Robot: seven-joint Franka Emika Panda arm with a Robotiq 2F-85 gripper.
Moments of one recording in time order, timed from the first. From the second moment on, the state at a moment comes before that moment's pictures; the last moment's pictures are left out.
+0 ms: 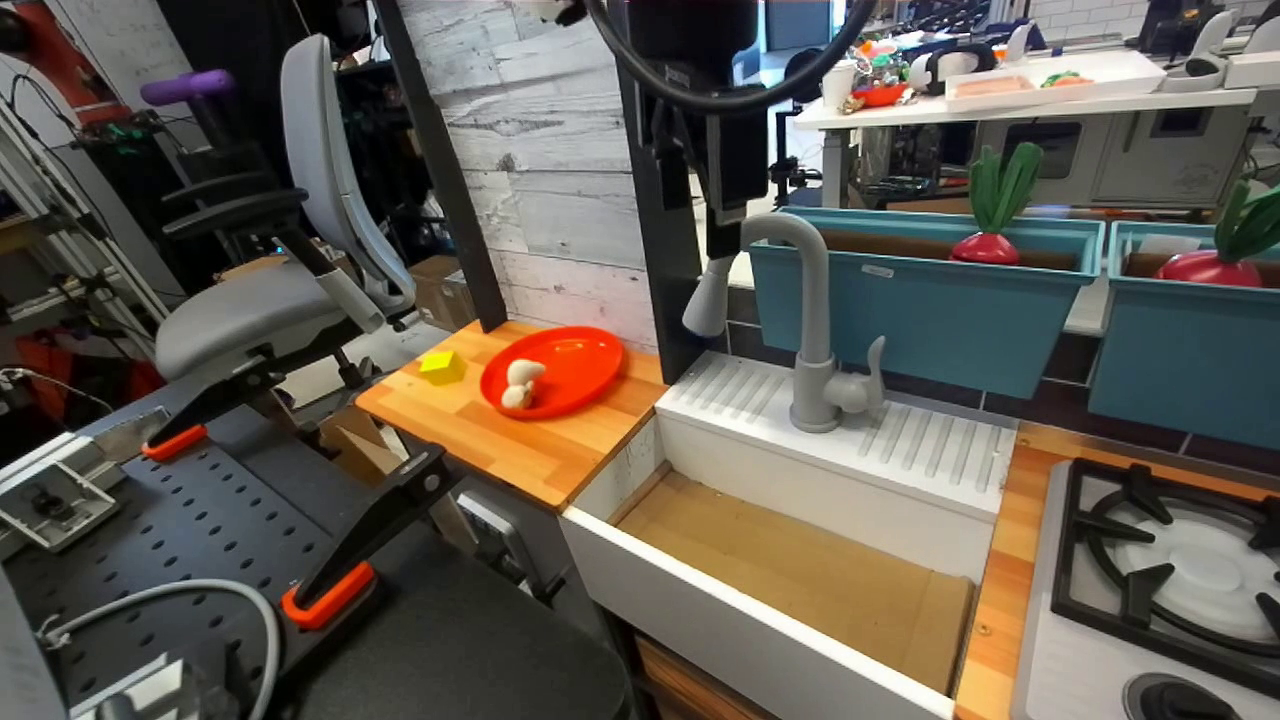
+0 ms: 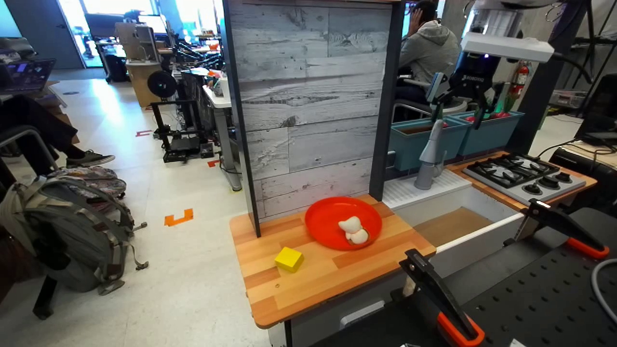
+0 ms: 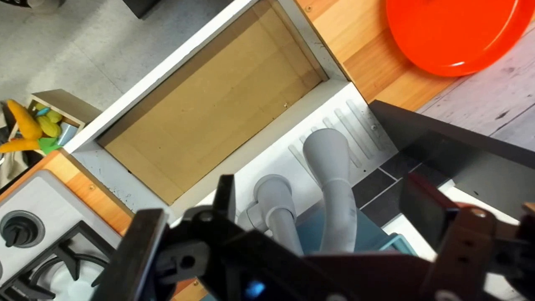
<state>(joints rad) -0.20 0.53 -0.12 -1.95 0.24 2.44 0.13</state>
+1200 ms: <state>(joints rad) -0.19 0.70 -0.10 -1.77 0.23 2.46 0.20</state>
